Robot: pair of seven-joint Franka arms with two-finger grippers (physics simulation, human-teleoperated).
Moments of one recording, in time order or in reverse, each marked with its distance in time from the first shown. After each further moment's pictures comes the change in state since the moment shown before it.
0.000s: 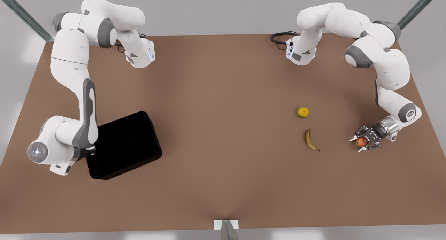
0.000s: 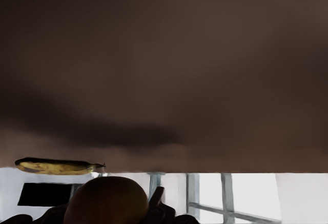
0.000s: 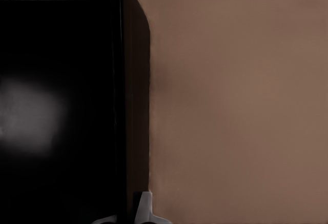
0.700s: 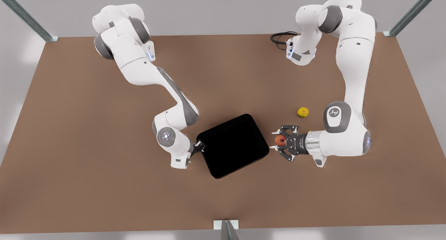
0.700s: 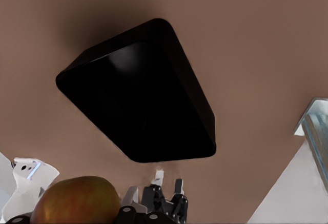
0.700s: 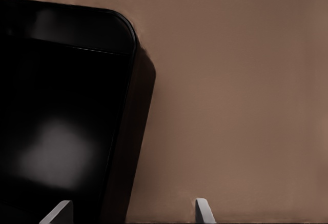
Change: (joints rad) left arm -0.284 -0.299 -0.843 0.376 1.010 0.417 -1.156; right arm 0.204 0.122 0.434 0.185 -0.006 0.232 0.450
